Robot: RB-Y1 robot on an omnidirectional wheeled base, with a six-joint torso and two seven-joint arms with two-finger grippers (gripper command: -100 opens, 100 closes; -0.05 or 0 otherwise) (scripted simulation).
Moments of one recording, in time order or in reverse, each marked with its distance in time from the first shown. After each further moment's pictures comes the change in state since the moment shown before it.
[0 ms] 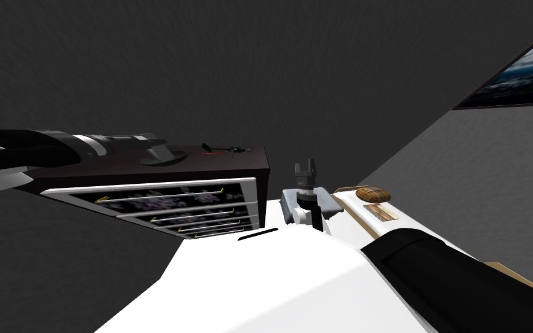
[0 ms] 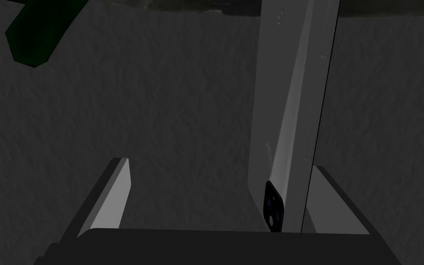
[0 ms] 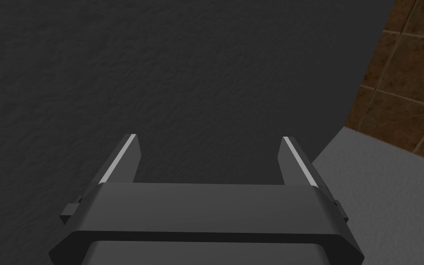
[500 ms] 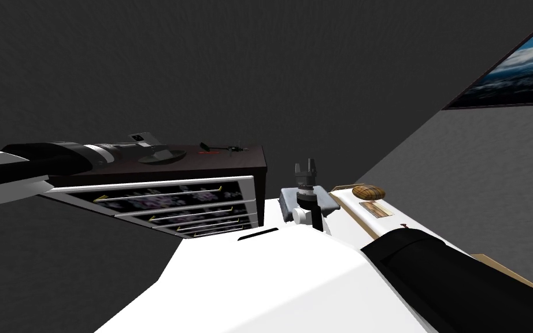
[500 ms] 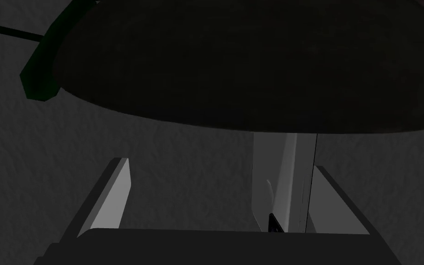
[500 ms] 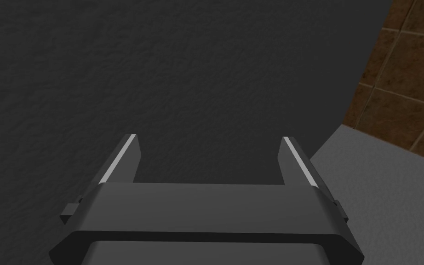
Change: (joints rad) left arm 0.028 -0.102 0.020 0.054 -0.043 -0.004 -0.049; right arm 0.000 0.000 0.000 0.000 0.000 0.000 0.000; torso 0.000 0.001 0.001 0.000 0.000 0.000
